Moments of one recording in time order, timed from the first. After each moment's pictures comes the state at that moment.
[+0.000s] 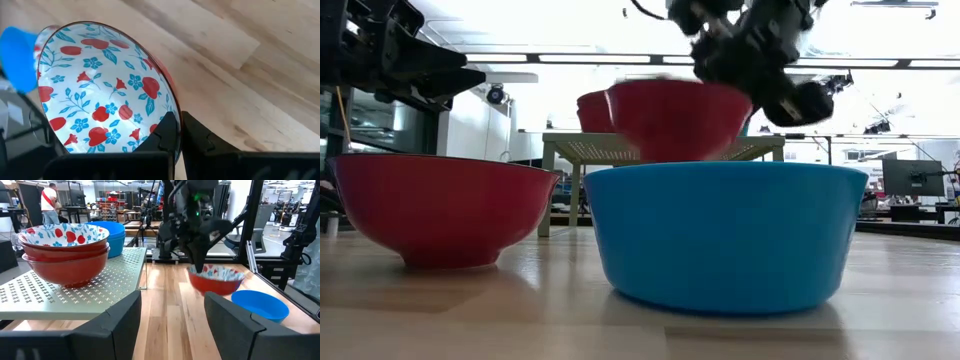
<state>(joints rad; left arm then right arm) 0.04 0.01 0.10 -0.06 0.03 0.00 0.14 1.64 1.18 -0.58 -0.10 1.22</state>
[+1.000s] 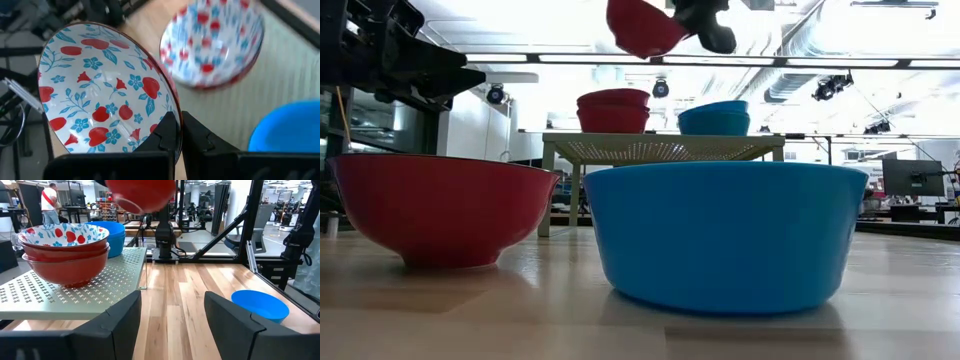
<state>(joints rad) 0.04 0.01 0.10 -0.06 0.03 0.00 -0.26 1.64 1.76 -0.92 -0.17 0.43</state>
